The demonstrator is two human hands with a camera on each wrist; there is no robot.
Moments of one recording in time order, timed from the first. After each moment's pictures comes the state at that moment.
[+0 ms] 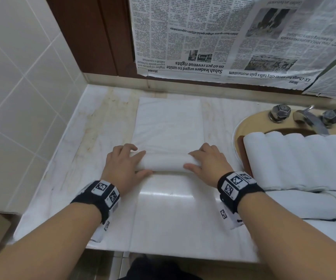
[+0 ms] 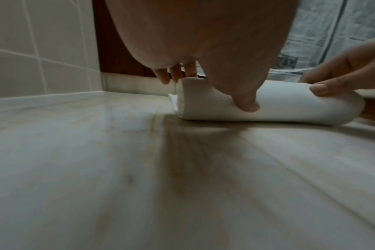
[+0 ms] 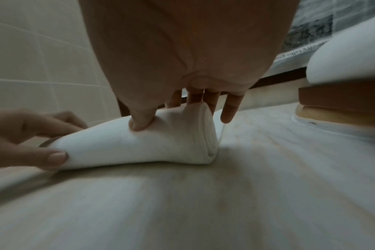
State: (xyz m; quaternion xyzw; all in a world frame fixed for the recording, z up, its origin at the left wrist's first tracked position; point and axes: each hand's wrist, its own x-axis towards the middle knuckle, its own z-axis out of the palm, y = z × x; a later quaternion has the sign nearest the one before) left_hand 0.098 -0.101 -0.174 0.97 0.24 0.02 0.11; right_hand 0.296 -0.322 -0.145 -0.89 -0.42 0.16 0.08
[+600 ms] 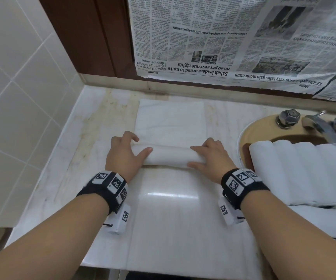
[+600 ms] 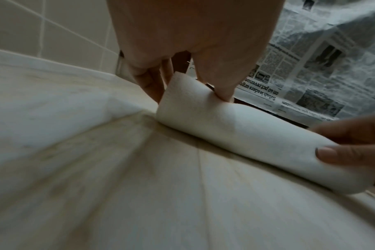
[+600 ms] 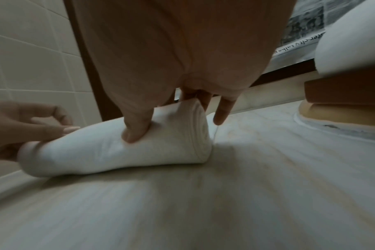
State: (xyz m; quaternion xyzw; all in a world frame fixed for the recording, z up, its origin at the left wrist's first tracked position) left_hand 0.154 -0.084 -0.158 0.84 0.41 0.12 0.34; right_hand 0.337 -0.299 -0.153 -0.89 -0.40 0.18 0.15
